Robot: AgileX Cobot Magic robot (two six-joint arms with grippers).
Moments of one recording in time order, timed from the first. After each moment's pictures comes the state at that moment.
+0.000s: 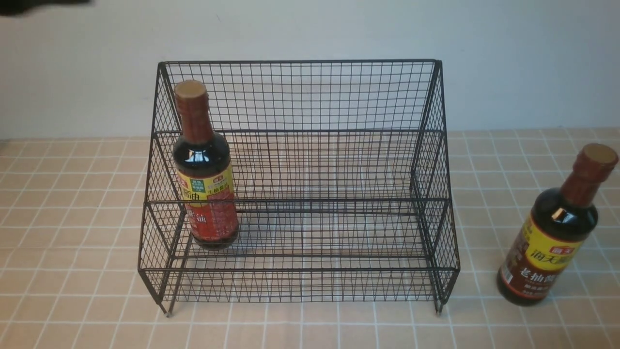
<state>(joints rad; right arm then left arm) 0.05 -0.02 0.02 -0.03 0.39 0.02 -0.09 1.07 -1.50 -0.27 0.96 0.20</state>
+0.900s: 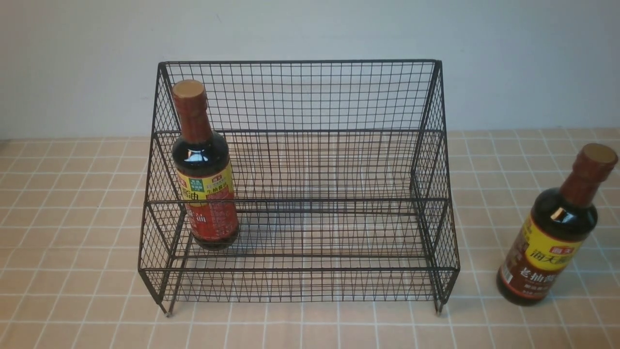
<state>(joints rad) 0.05 -0.02 0.02 -0.03 0.39 0.02 -0.09 0.16 -0.71 -0.19 0.98 0.12</state>
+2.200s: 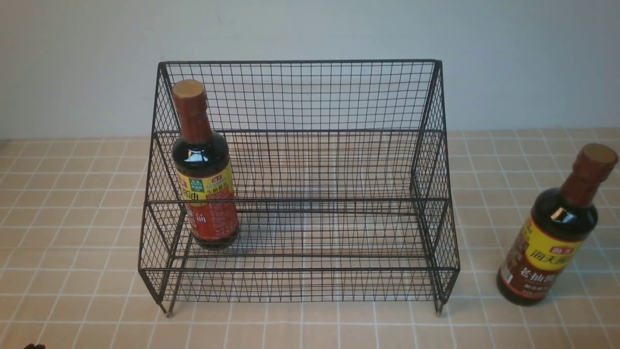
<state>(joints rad) 0.05 -0.02 0.02 -0.03 0.39 0.02 -0.05 -0.01 0.03 -0.04 0.37 0.12</state>
